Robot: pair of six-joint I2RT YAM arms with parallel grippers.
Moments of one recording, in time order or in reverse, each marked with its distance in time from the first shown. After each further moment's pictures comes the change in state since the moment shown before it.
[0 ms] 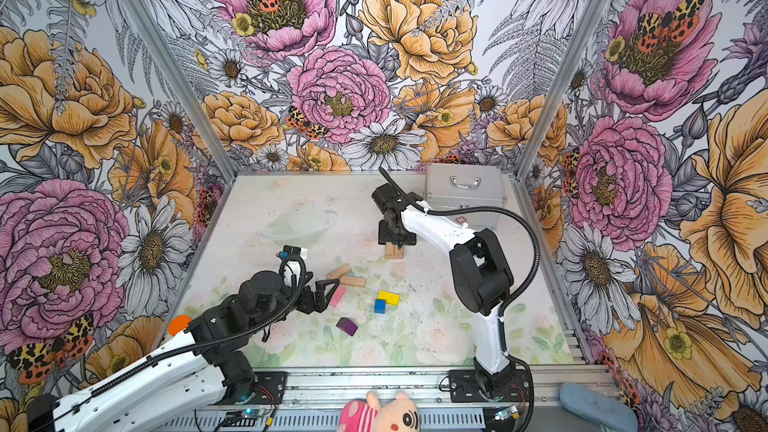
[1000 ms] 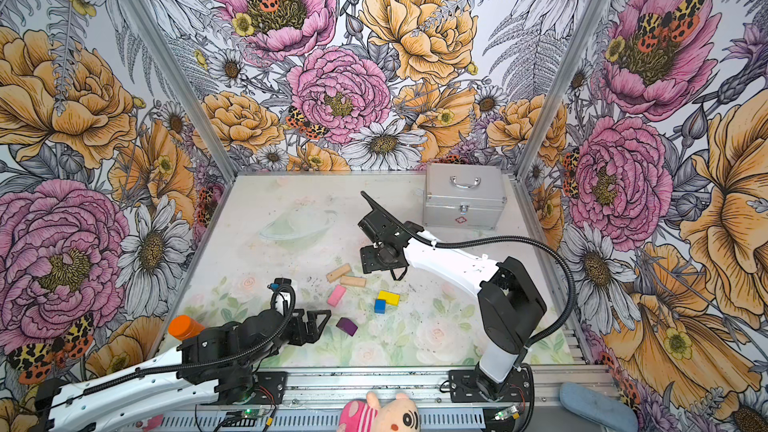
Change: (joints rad) left arm -0.365 -0.205 -0.150 -0.246 -0.245 -0.404; right arm 0.200 -0.224 -0.274 0.176 -0.107 -0.052
